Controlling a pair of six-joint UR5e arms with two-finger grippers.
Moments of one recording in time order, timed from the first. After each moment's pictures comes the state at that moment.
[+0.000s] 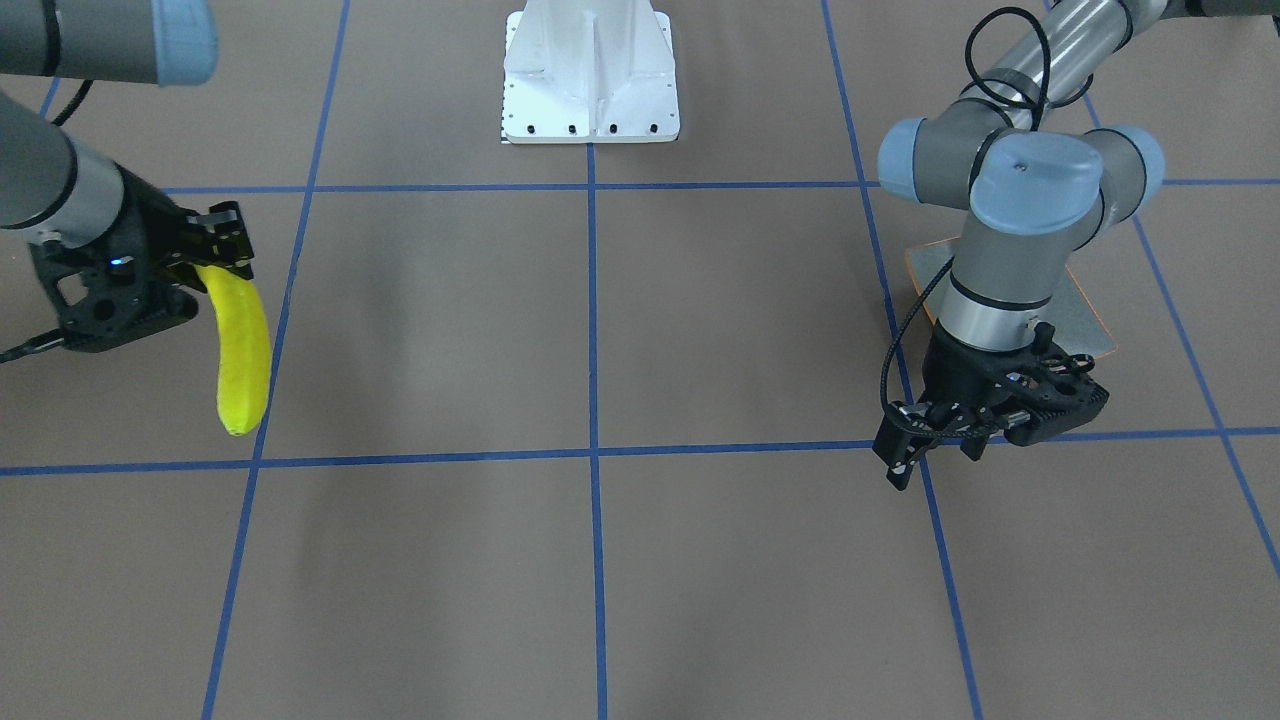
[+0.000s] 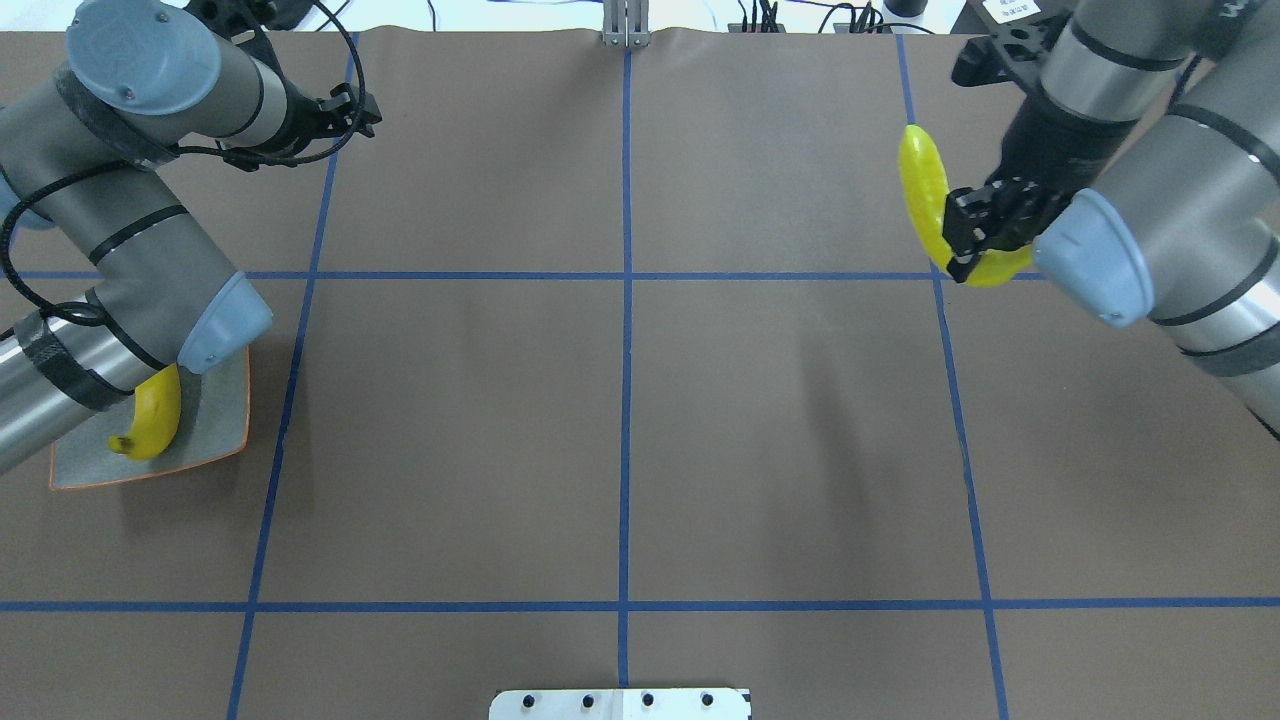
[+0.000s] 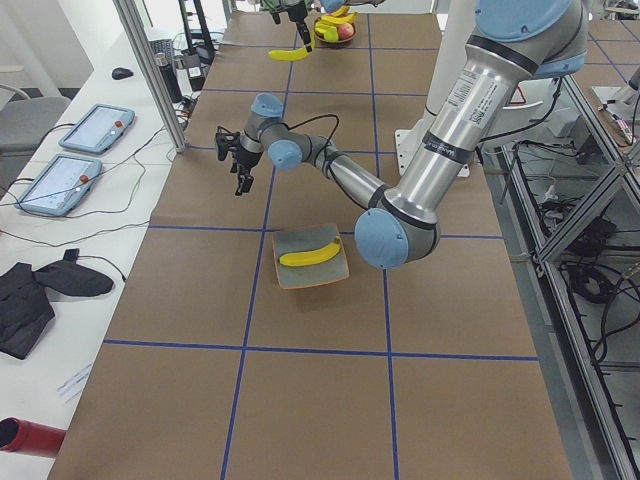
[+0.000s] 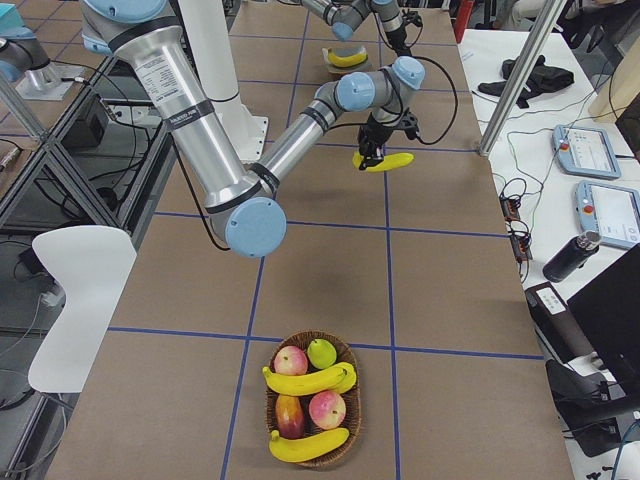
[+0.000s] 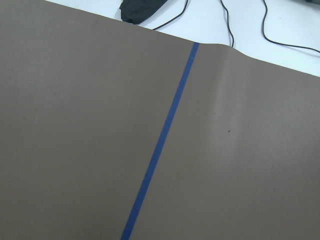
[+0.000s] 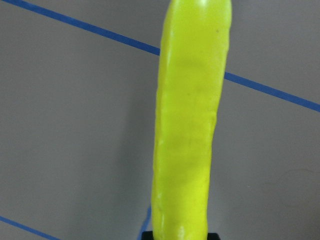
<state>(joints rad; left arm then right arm) -0.90 -2.11 -1.56 -1.97 -1.79 -1.36 1.00 -1.02 1.87 -2.14 2.40 0.30</state>
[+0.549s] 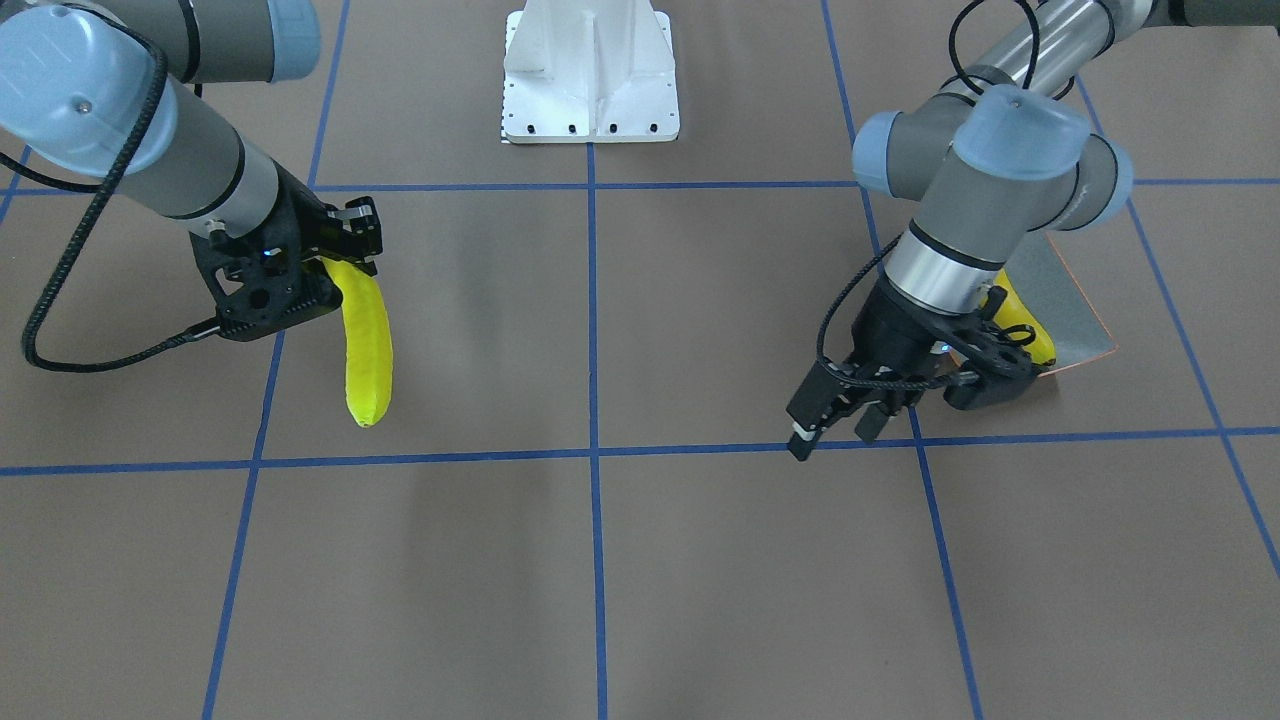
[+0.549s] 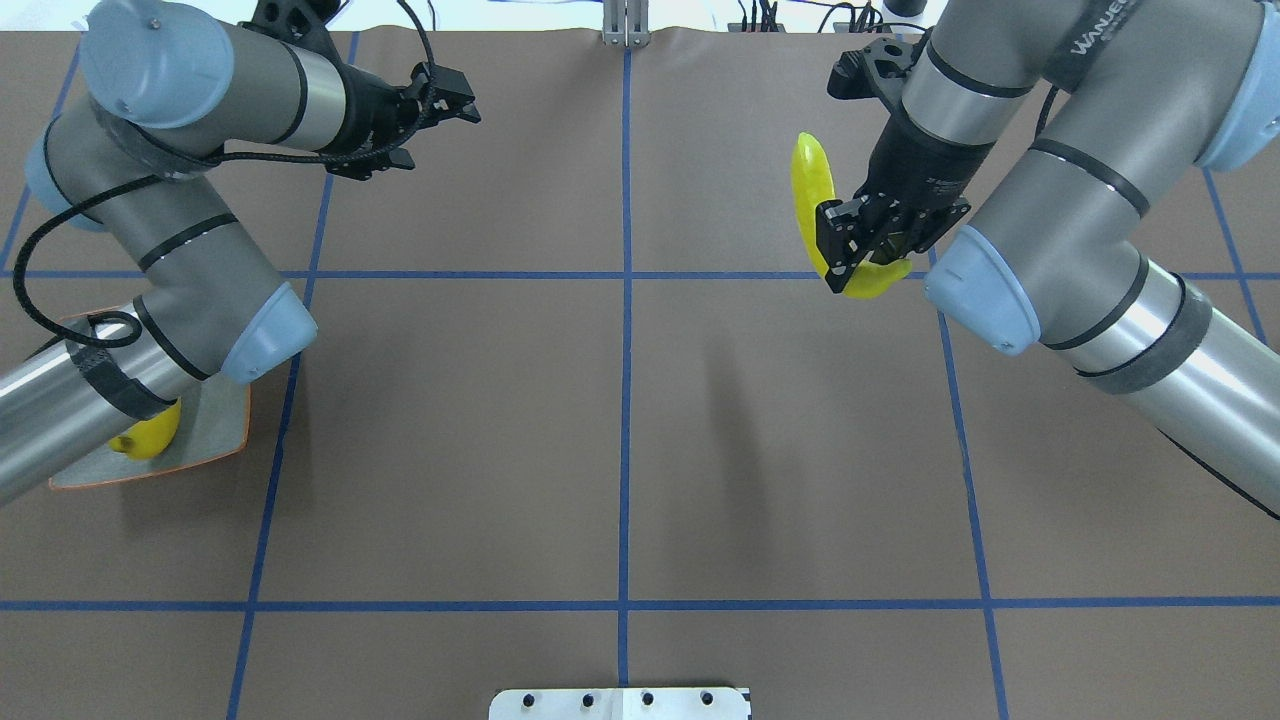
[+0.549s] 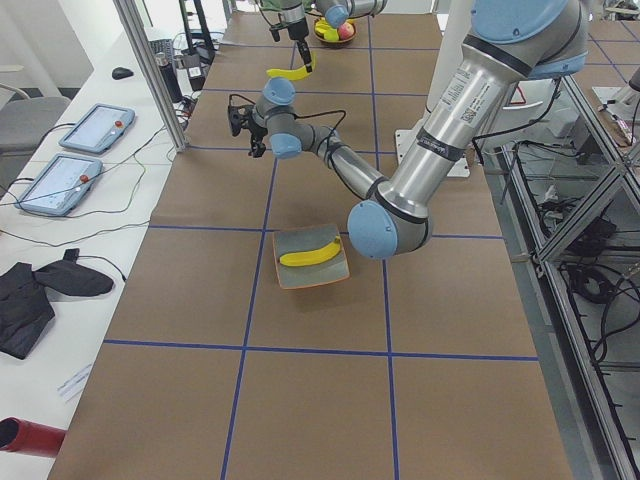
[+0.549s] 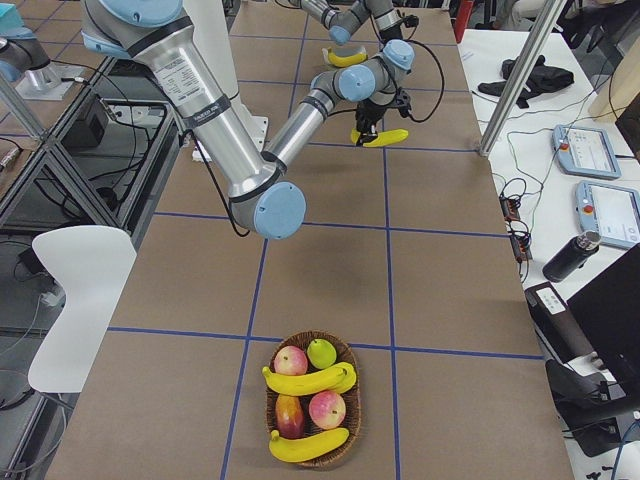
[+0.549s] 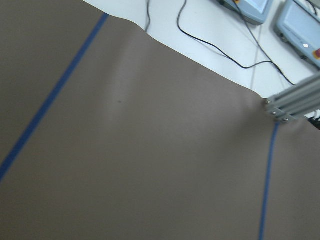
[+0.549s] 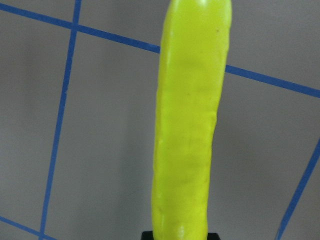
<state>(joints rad) -0.83 -2.16 -1.56 -2.28 -1.88 -1.58 0.90 -0.93 1.81 -1.97 2.42 0.50</state>
